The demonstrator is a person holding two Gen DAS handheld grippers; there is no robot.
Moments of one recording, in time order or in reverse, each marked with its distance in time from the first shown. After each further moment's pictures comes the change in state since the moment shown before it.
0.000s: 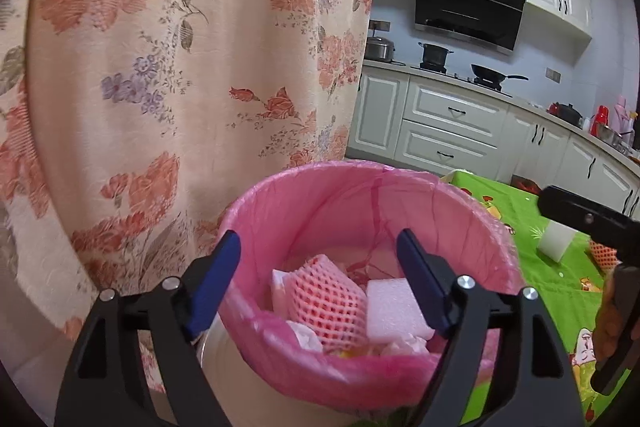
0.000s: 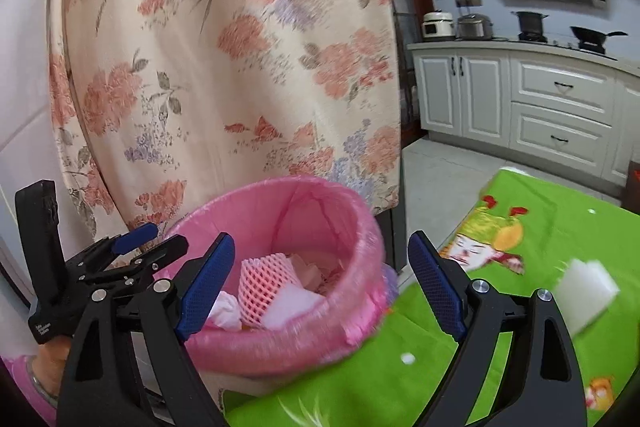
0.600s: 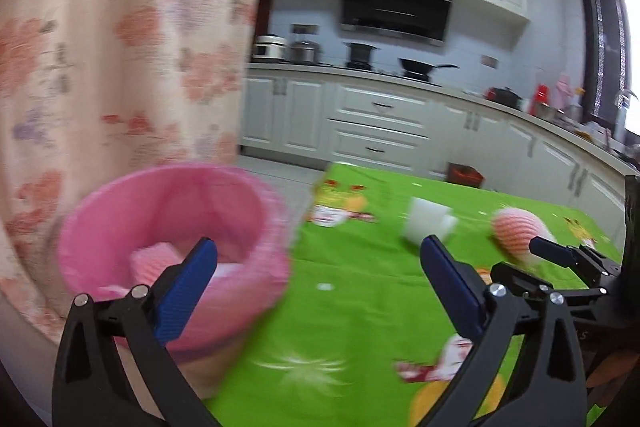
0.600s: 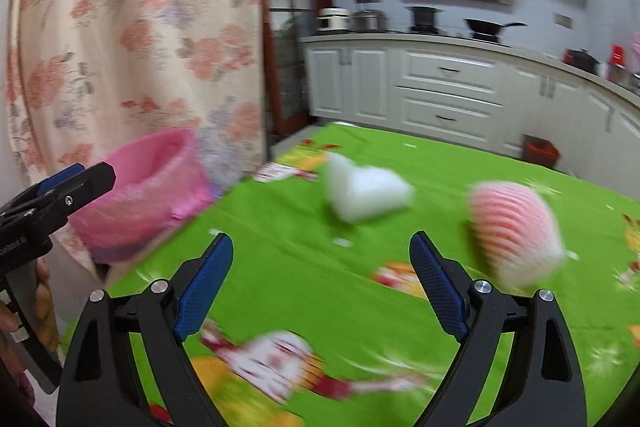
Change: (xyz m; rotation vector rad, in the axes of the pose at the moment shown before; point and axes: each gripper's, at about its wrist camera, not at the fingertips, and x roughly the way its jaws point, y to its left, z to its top) left arm -0.040 -0.179 -0.022 0.103 -0.008 -0.212; right arm -0.133 -0.101 -0.082 0.060 0.033 -0.389
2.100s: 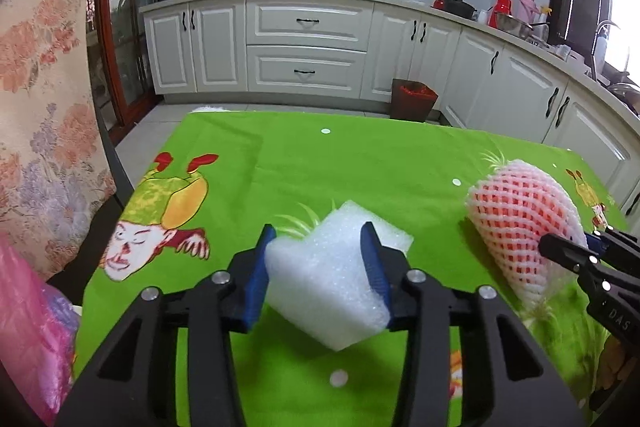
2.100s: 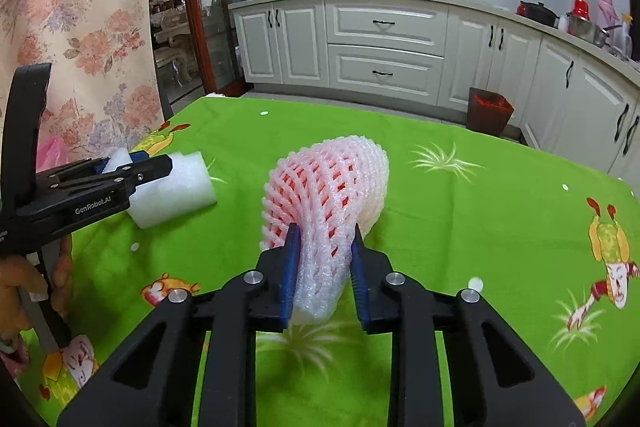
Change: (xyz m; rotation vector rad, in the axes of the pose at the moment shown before) left arm 0.231 -0.129 0.017 0.139 0.293 -0.180; right arm 0.062 -0.154 0.015 0.087 0.147 -0.140
